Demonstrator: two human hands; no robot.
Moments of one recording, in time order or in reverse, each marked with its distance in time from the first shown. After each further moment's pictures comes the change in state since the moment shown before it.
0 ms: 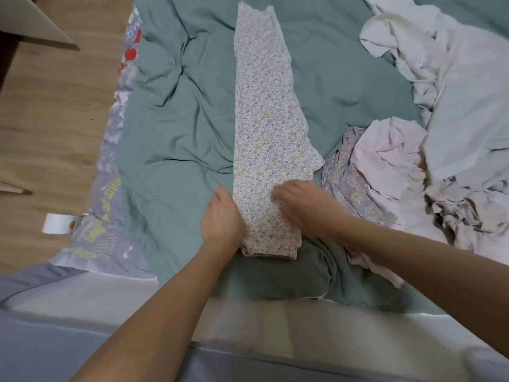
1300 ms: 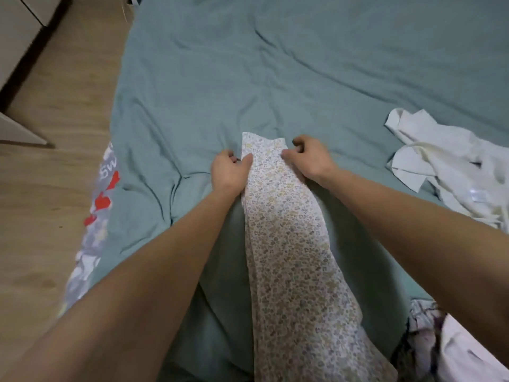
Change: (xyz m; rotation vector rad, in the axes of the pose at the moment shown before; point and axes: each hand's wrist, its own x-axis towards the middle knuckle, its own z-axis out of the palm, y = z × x) left_hand 0.420 0.138 -0.114 -0.715 0.131 0.132; right_hand 0.338 0.268 -0.088 0.583 0.350 0.865
